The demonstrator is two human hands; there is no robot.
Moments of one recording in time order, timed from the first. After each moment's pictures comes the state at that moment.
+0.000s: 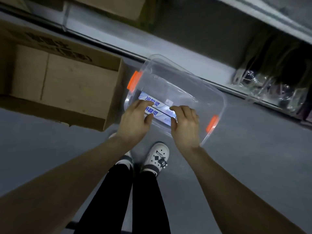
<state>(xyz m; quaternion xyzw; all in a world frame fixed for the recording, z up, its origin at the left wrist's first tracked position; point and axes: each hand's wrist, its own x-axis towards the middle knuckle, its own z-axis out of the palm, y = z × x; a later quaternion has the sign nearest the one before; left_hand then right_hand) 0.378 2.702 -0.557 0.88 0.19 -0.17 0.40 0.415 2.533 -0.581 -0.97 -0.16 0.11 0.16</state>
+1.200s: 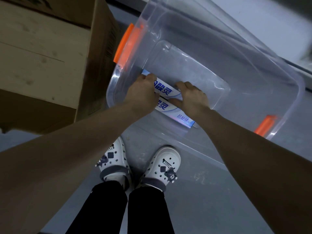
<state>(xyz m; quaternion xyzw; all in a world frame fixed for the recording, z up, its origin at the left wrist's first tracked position) 0.426 2.697 -0.773 0.86 0.22 -0.31 0.35 0.477 2.522 -0.834 -0.90 -0.23 0.37 0.04</state>
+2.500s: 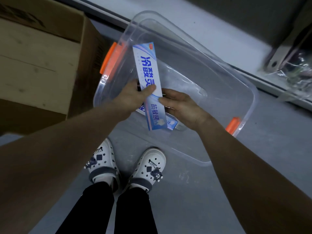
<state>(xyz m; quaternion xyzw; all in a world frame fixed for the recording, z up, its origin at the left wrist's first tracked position) 0.442 2.682 -0.751 0.58 0.40 -0.25 0.67 0.490 2.515 -0.746 -0.57 0.16 0.55 0.59</state>
